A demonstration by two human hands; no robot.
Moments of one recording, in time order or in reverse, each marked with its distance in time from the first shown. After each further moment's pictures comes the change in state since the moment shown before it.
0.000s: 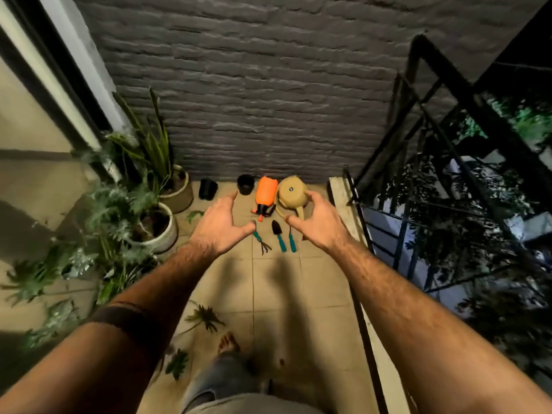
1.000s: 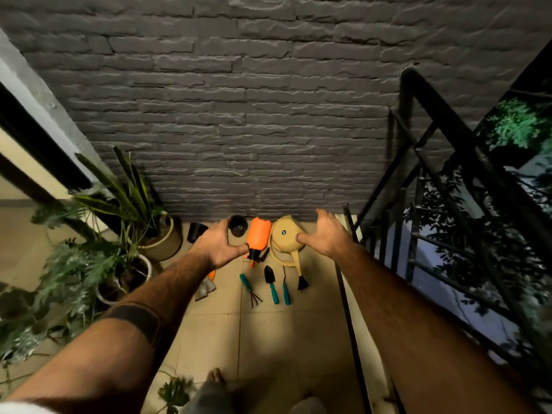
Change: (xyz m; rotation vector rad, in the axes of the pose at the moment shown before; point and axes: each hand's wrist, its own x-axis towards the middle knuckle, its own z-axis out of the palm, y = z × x) left_hand 0.229 0.120 0.059 0.131 -0.085 -0.084; right_hand 0.252 0.105 -0.113 -0.127 -0.105 0.078
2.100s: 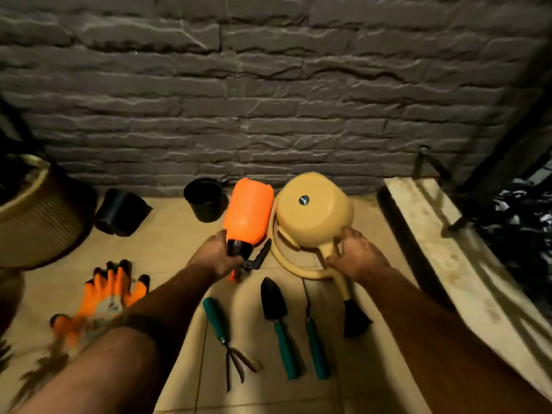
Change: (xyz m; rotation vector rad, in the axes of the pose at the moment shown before) left_hand 0.505 -0.322 0.540 0.000 0.035 -0.073; right_hand 0.451 0.334 0.519 -0.204 0.034 0.093
